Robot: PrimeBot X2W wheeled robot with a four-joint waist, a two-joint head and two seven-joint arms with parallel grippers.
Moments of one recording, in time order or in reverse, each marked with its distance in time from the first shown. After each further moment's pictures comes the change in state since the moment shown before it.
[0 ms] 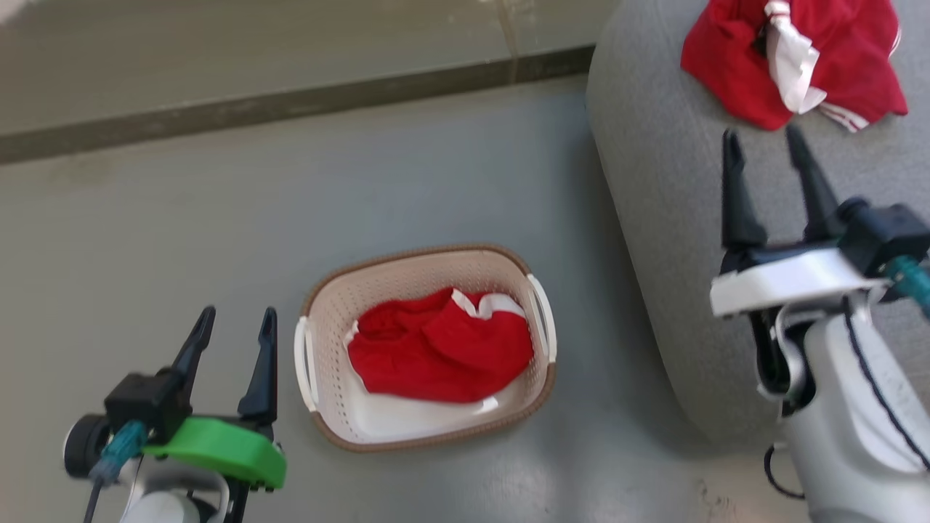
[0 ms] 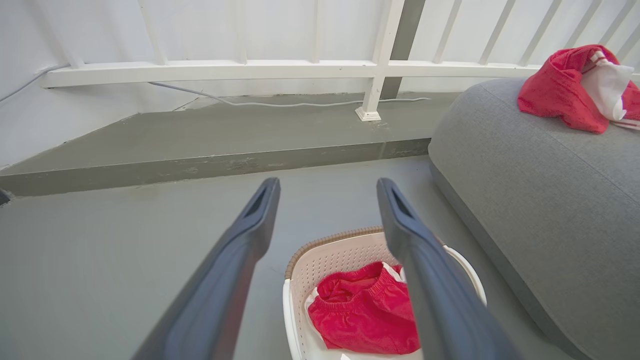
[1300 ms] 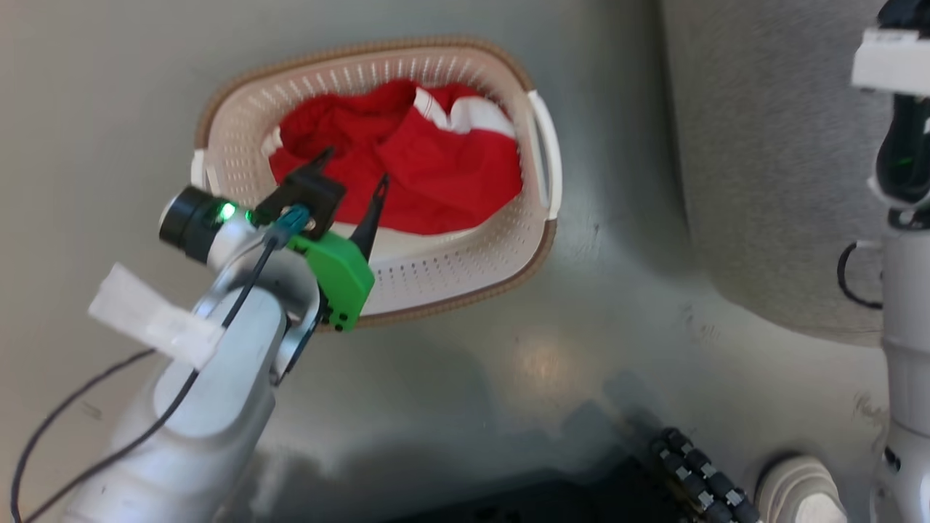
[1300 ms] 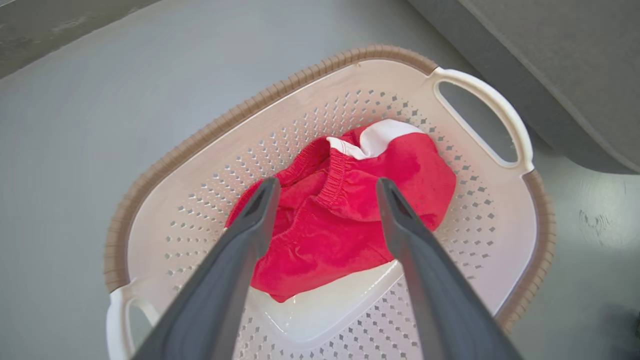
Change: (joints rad) left arm -0.606 -0.106 -0.283 0.404 0.212 -0.145 0.204; right arm -0.392 -0.052 -0.122 -0.170 0.011 -0.009 -0.004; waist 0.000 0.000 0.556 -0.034
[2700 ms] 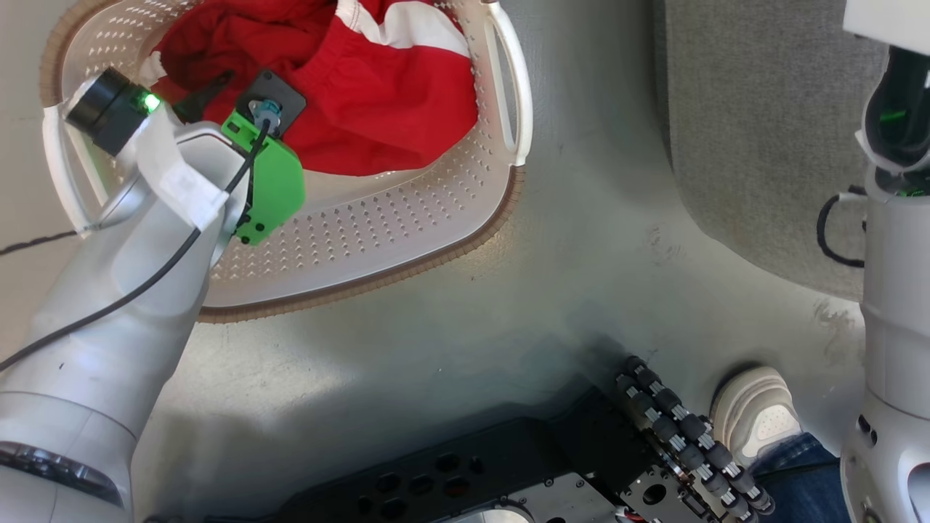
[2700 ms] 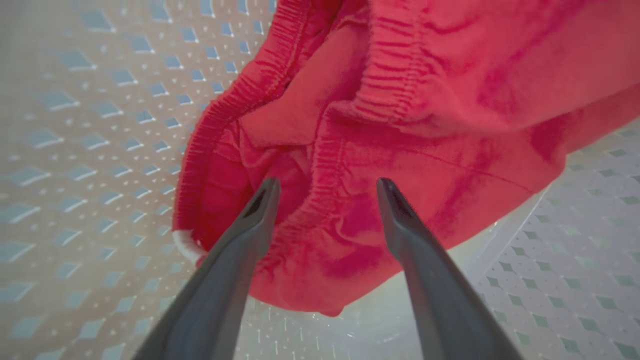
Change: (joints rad) left arm -0.376 0.019 -0.138 0.460 0.211 -0.055 0.078; right arm -0.118 0.062 0.041 -0.083 -0.048 0.018 0.000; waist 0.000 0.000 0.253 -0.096
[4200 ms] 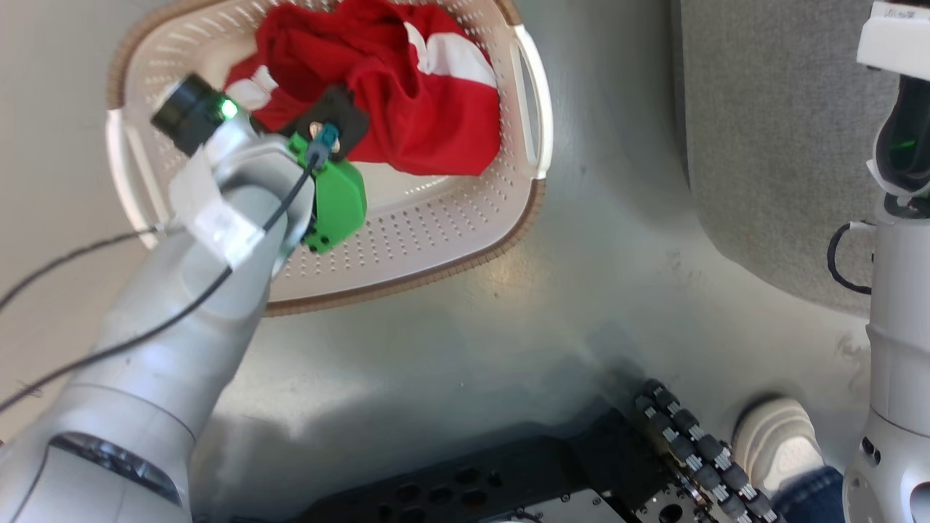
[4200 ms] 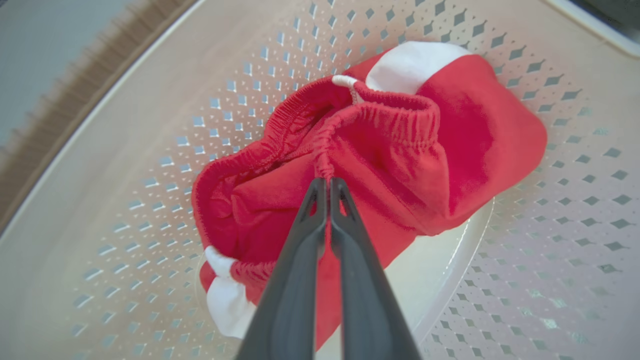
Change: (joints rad) left arm -0.020 -0.114 -0.053 0.099 -0.054 -0.021 -0.248; right arm 0.073 0.003 -0.072 0.021 -0.021 0.010 0.000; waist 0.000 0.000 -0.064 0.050
